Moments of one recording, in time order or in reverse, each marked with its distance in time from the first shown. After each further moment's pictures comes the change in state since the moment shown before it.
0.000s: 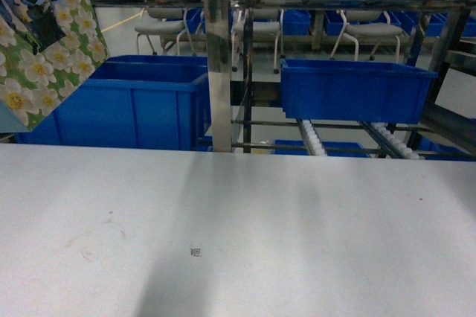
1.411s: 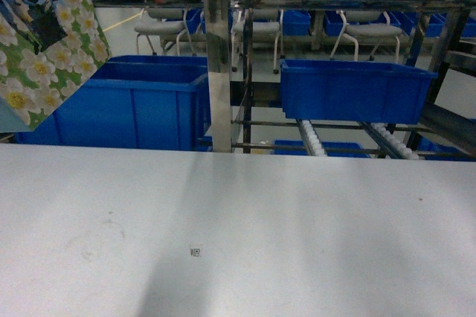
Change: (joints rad) left arm 0.000 0.000 0.000 0.000 0.000 0.000; right arm -0.029 0.689 -0.216 0.391 0.016 0.135
